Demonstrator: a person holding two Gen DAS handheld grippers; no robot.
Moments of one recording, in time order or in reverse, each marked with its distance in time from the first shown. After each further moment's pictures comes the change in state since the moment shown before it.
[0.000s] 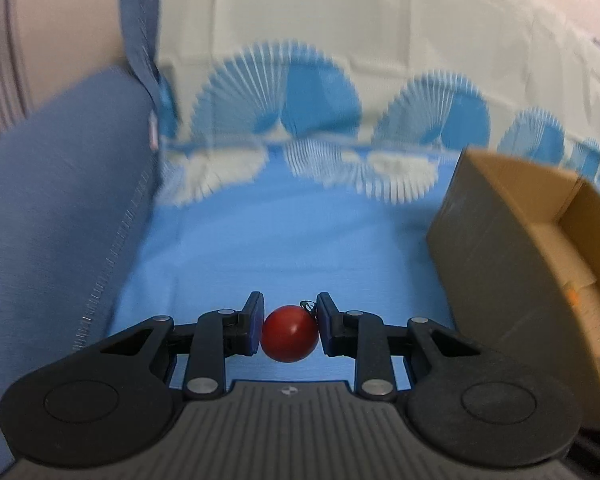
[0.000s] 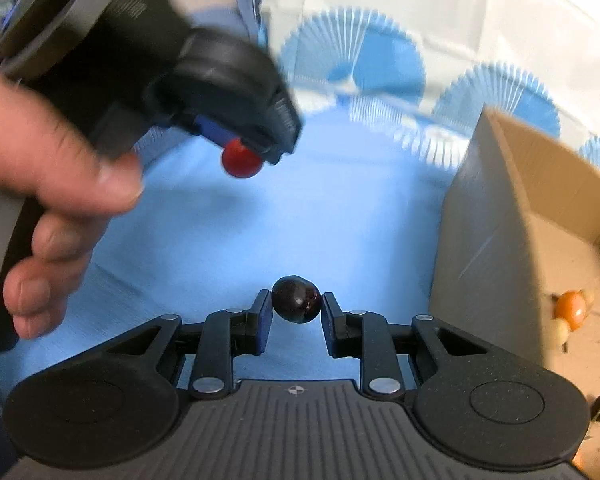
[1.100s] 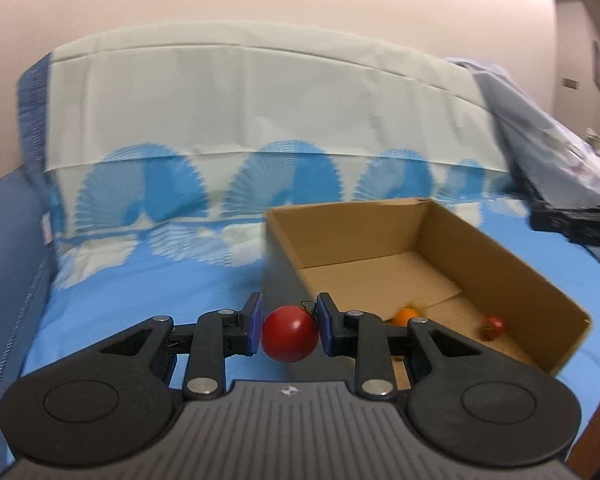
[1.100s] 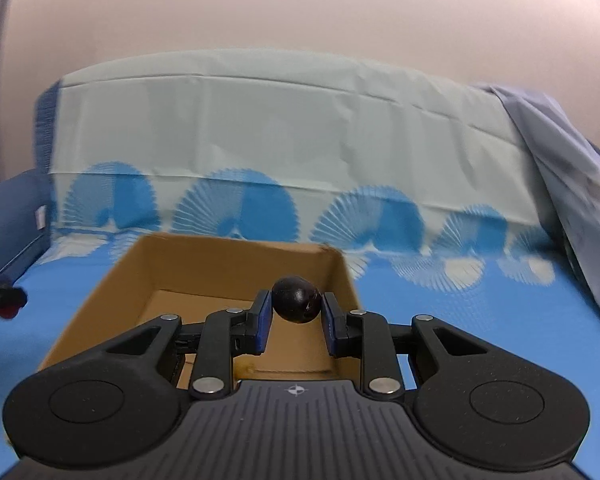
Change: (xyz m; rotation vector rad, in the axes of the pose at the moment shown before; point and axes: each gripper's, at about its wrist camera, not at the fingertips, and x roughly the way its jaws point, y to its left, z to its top) left arm -0.066 -0.127 -0.031 0.170 -0.235 -0.253; right arm -0.125 -0.259 -0.045 0.239 -0.294 -0.377
